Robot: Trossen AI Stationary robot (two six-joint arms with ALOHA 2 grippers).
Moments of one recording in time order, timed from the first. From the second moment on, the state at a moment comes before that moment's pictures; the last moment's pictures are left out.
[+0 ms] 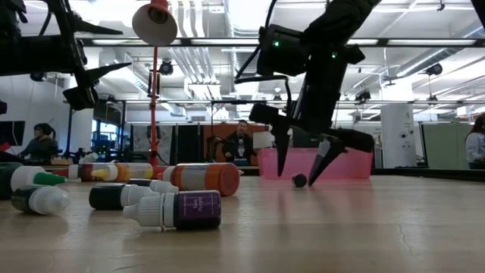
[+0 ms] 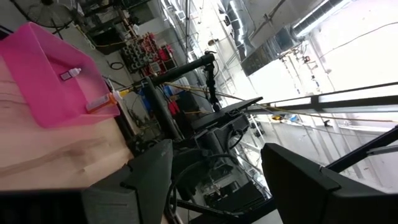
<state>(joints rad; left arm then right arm) 0.11 0.03 0.01 0.24 -0.18 -1.10 -0.01 1.90 1.15 -0.52 0.18 1.56</state>
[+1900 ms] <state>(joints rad) 0.11 0.03 0.01 0.24 -0.18 -1.07 0.12 1.84 1.31 -0.76 0.72 1.56</state>
